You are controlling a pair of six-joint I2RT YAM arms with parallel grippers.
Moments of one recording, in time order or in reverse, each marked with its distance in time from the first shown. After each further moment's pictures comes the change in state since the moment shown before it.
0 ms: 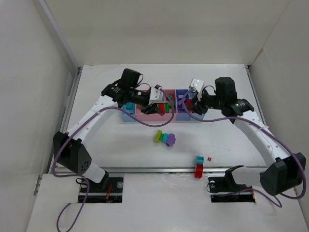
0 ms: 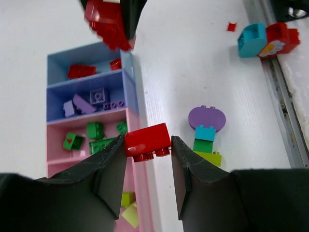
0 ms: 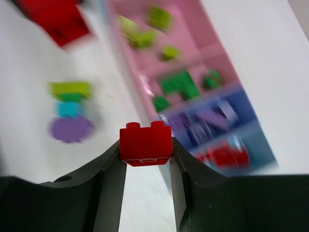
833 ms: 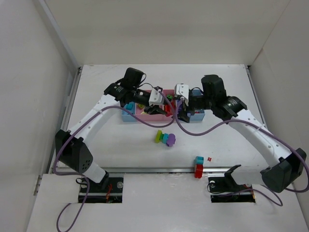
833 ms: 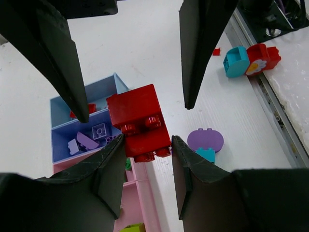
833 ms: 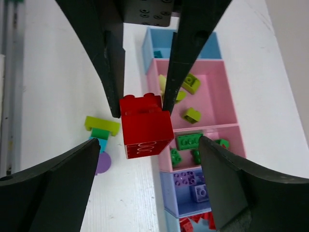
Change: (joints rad) left arm -0.013 0.014 0.015 0.059 0.113 0.007; right arm 0.179 -0.001 0.084 0.039 0.002 -0.053
